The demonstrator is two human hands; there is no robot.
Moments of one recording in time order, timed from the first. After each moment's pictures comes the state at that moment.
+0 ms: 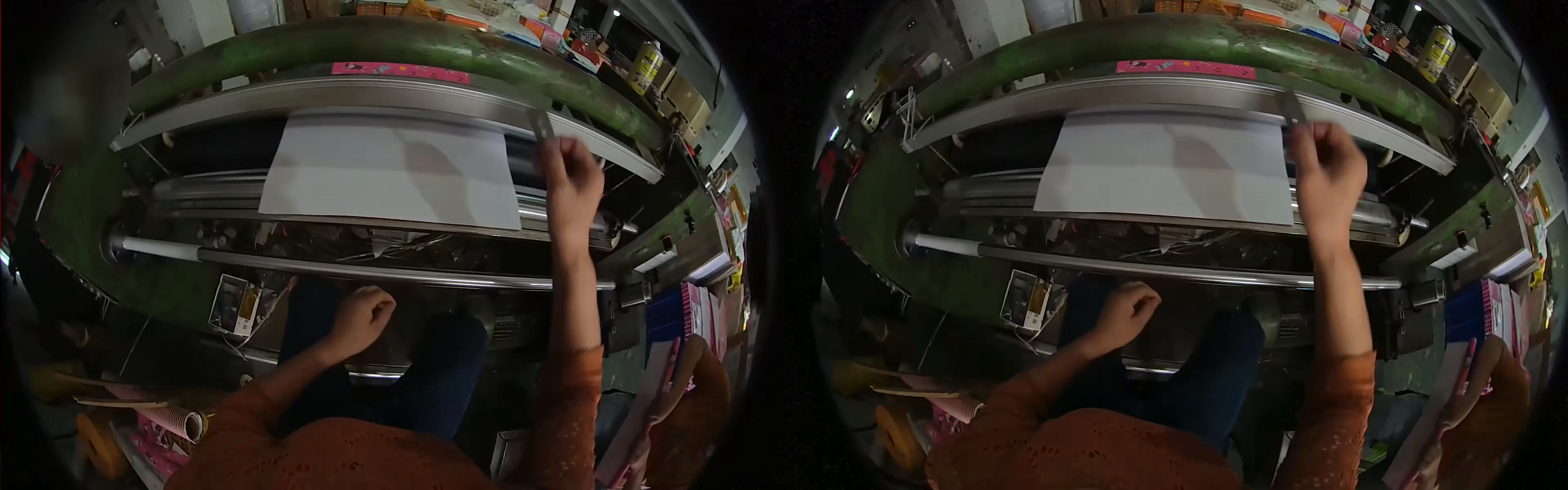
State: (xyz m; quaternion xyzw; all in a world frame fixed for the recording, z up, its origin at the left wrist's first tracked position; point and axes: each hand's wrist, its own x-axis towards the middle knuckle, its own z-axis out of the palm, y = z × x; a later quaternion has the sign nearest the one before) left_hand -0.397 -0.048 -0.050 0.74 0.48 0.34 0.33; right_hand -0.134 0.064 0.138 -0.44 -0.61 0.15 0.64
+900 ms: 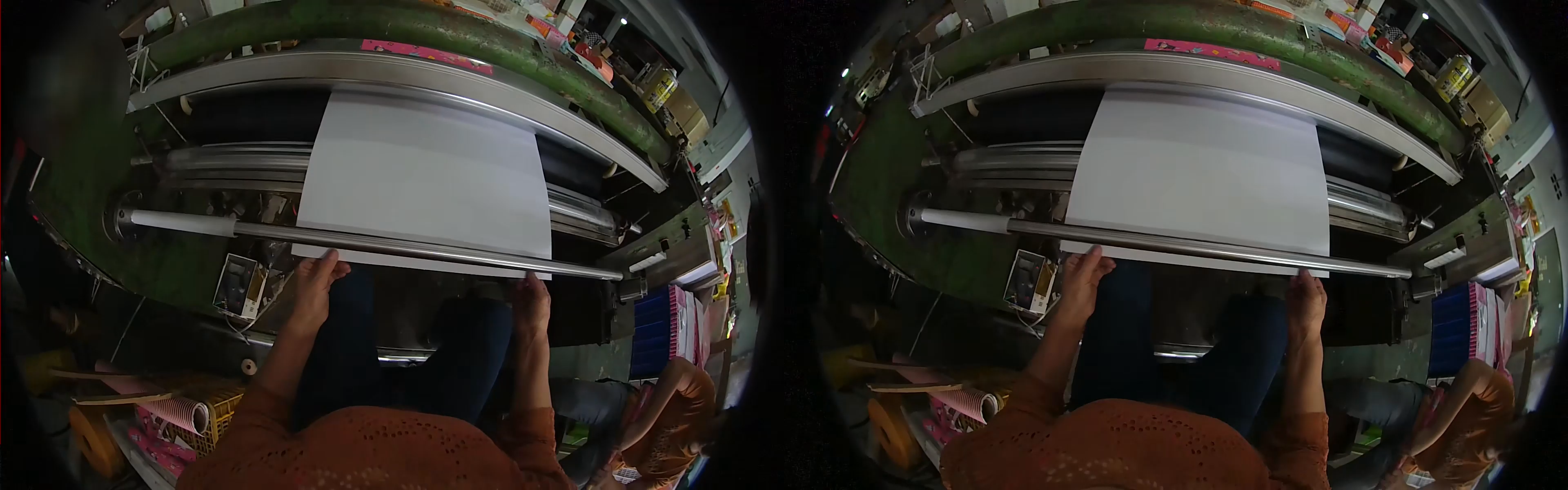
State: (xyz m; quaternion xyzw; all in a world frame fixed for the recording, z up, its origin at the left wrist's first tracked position) left_hand -0.522 -0.051 -0.081 0.28 0.40 0.66 0.57; right_hand -0.123 -0.048 -0.078 -0.42 -0.17 0.53 0.72
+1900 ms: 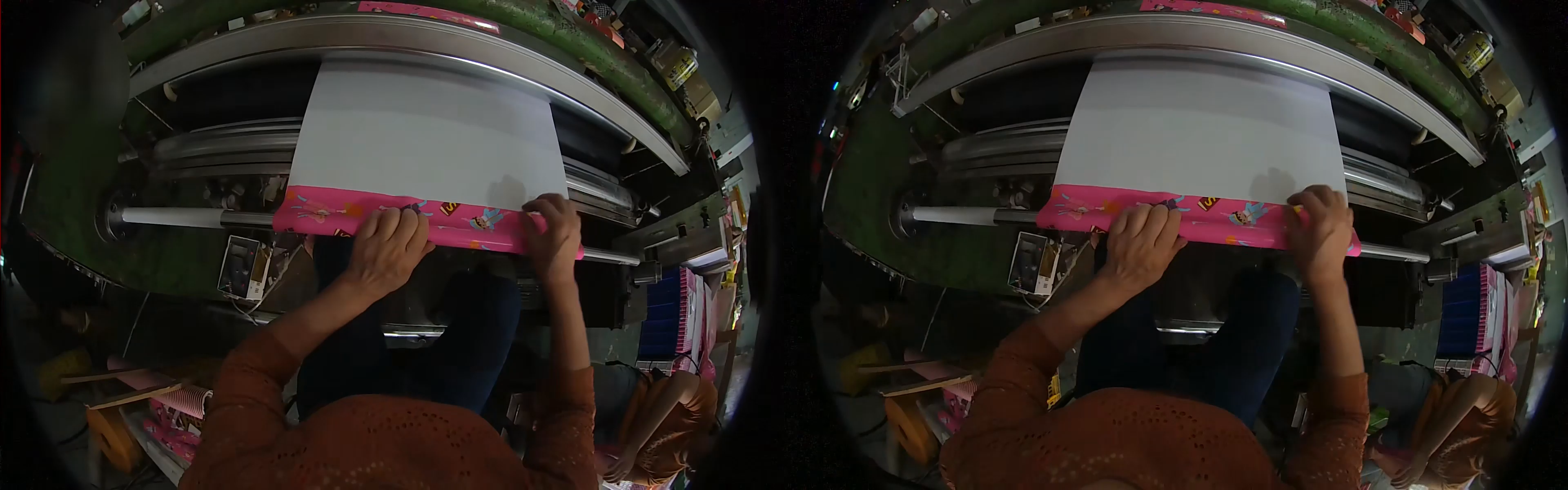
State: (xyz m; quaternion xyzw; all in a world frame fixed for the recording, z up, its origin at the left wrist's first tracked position) left_hand -0.447 -0.013 -0.023 0.82 0.41 0.33 -0.20; right_hand -0.184 0.003 0.041 -0.57 -0.76 -0.11 0.28
